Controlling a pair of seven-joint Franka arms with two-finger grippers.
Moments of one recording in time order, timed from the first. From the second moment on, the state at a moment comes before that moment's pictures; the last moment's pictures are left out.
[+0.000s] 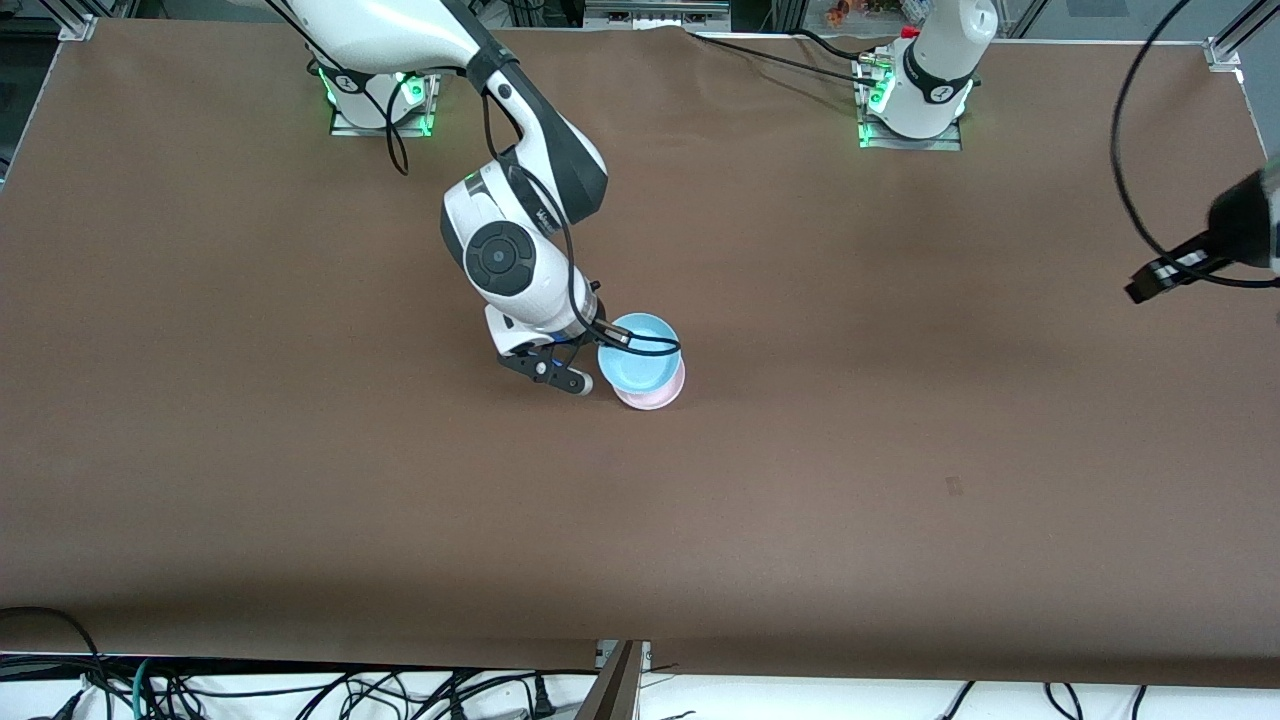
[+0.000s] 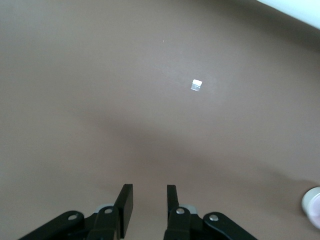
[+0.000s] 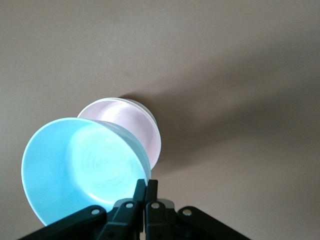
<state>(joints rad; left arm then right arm) -0.06 0.15 0.08 -1.39 0.03 1.50 -0.37 0.64 0.65 0.01 -1.44 0.26 2.10 0.91</state>
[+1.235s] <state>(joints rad) -0.04 0.00 0.05 -1.59 -0.07 1.61 -0.20 0.68 0.71 -0.01 -1.43 0.26 2.15 0.93</state>
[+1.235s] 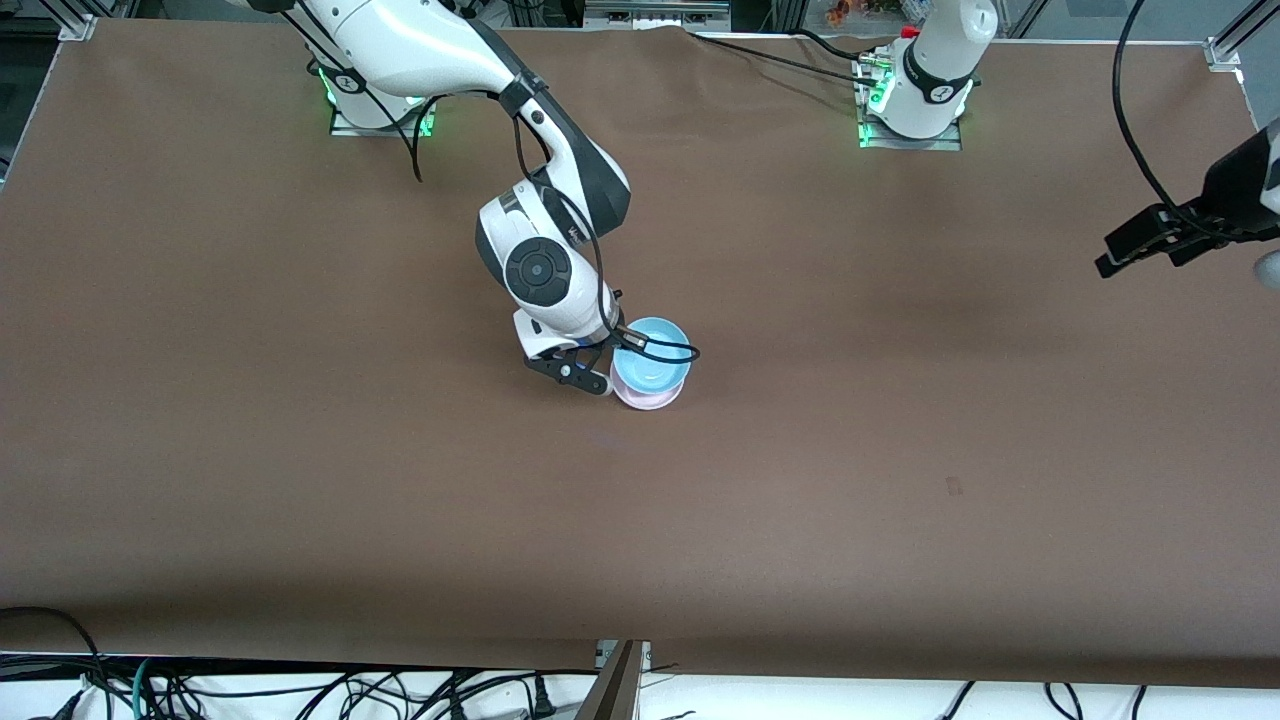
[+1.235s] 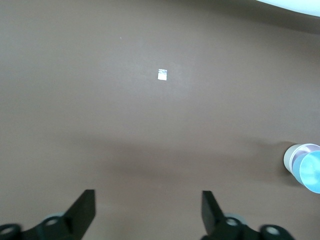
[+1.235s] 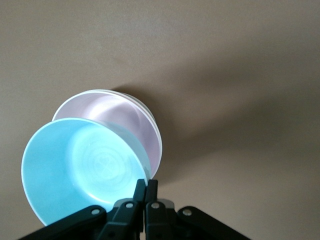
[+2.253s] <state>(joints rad) -0.03 -0.02 0.03 -1.59 -0.03 1.57 -0.04 0.66 0.74 -0.01 -1.42 0.26 2.21 0.90</state>
